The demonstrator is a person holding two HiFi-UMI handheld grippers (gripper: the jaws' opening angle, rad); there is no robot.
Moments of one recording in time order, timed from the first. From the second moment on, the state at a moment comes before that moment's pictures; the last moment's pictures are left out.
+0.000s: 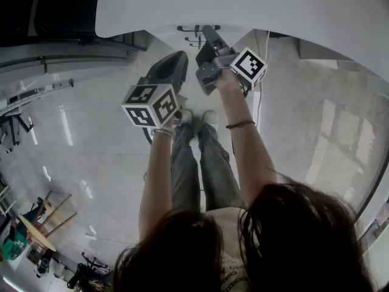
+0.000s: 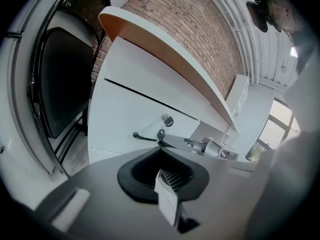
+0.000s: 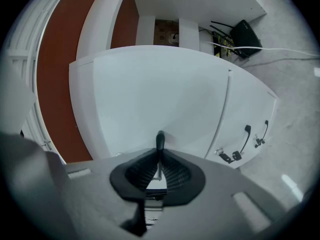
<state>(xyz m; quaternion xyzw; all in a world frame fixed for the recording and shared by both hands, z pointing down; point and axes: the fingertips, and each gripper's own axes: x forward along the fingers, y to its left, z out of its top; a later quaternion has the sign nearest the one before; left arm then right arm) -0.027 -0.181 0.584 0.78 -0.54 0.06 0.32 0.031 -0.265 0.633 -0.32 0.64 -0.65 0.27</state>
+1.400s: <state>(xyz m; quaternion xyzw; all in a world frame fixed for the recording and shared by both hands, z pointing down) -0.035 -0.187 0.601 0.80 -0.49 0.10 0.33 0.034 -0.265 0.647 -0.34 0.62 -0.66 0.26</state>
